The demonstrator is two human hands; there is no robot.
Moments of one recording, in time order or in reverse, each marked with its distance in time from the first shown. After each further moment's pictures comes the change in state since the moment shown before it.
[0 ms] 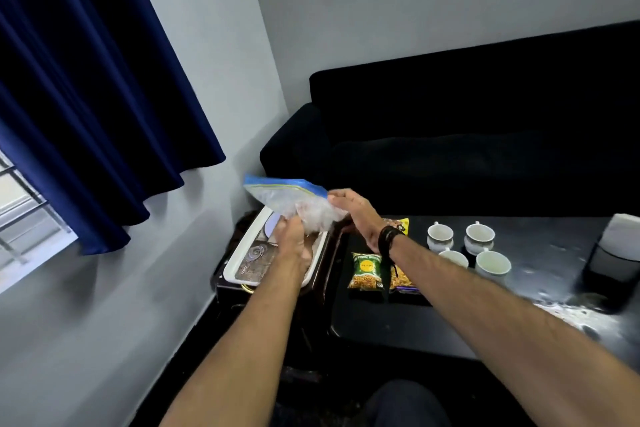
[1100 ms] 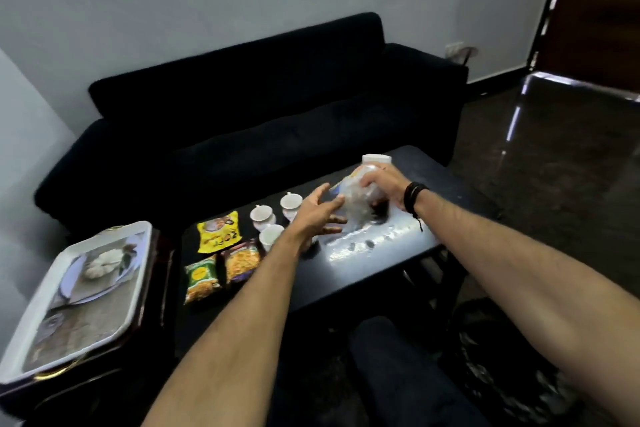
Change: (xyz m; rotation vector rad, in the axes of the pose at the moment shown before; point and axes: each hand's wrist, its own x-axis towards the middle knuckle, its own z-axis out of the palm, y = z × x) left_hand -0.180 -0.214 0.198 0.862 -0.976 -0.256; right_hand -0.229 -0.006 -0.337 -0.145 0.631 0.173
